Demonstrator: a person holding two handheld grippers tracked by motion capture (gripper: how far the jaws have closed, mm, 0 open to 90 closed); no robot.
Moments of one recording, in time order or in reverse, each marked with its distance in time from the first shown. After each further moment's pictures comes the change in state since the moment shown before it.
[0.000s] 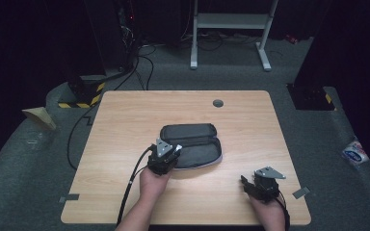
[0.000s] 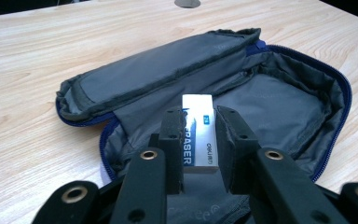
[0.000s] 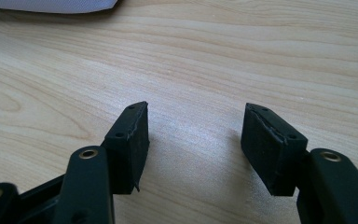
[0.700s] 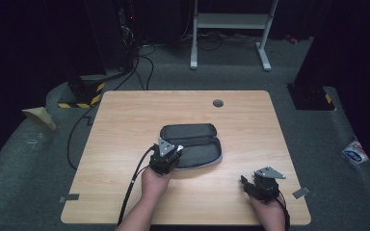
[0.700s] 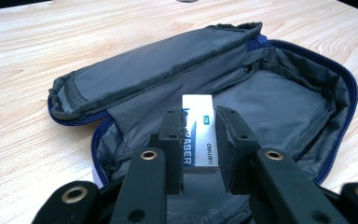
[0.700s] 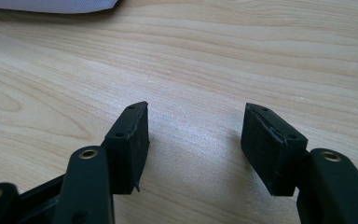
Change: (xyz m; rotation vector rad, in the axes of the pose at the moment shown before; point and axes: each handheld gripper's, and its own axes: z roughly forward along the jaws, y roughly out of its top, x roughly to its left) left arm -0.002 0.000 0.006 0.016 0.003 0.005; right arm 0.000 0.000 0.000 -0.001 0.001 -0.002
